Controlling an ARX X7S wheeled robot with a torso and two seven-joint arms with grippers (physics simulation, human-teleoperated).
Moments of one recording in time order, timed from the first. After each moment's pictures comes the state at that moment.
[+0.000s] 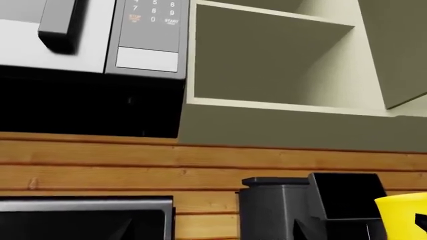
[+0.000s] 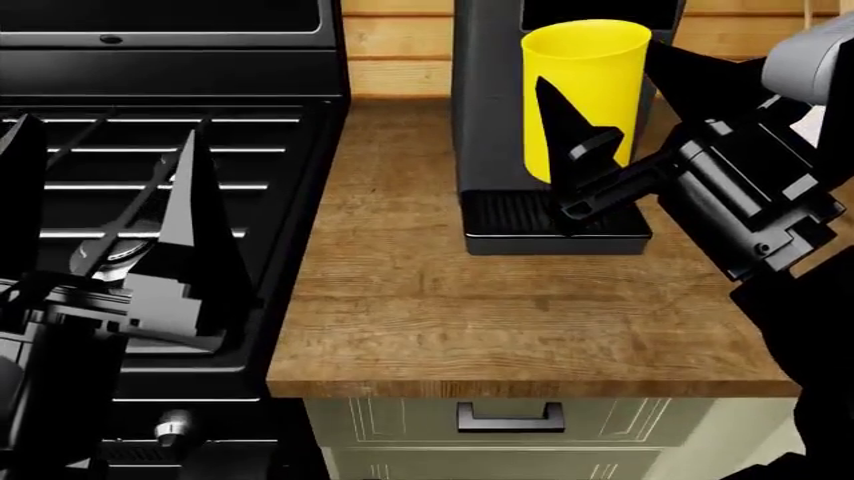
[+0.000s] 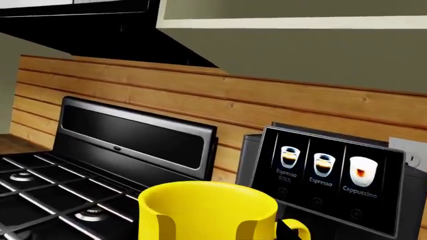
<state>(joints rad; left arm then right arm) -0.28 -0.78 0.17 0.95 -0.73 -0.18 -0.60 0.90 0.23 0.18 -0.79 0.38 1.35 -0.38</state>
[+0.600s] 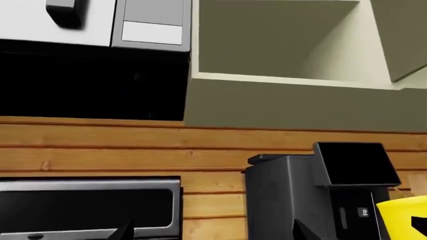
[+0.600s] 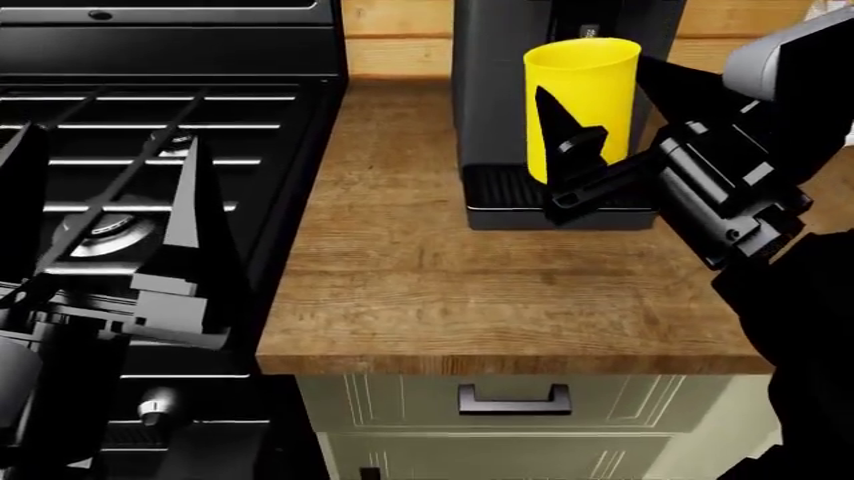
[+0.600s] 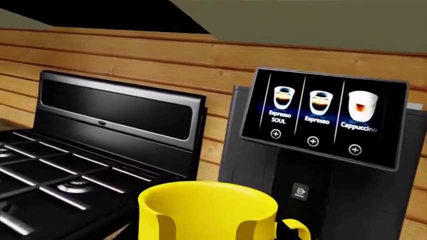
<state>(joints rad) -0.28 -0.80 0.18 0.95 -0.73 -0.21 -0.63 0.89 0.25 0.12 -0.69 0.34 1.29 -0.33</state>
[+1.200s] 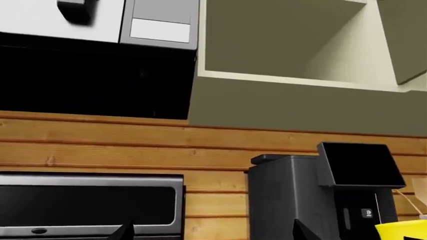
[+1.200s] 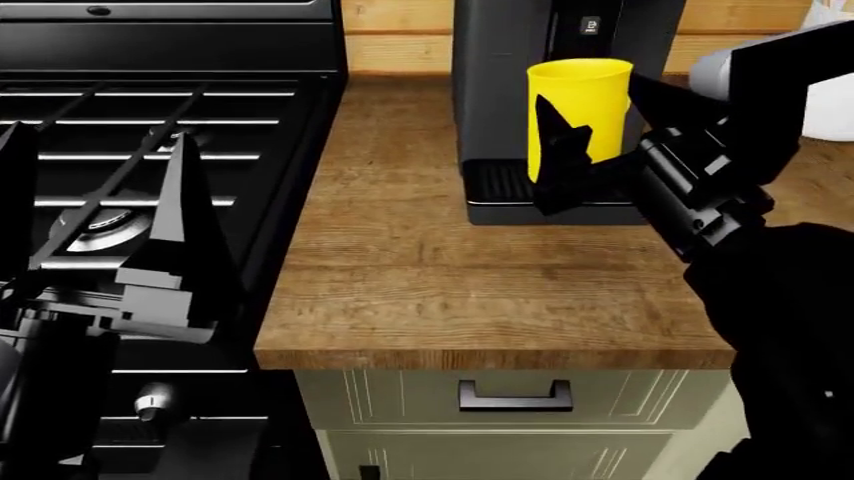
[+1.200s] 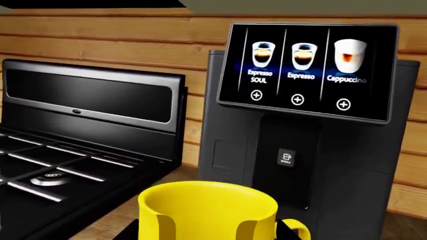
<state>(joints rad) -0.27 -0.81 0.16 0.94 -0.75 -0.18 -0.63 0.88 0.22 0.08 -0.59 0.30 1.24 -0.25</state>
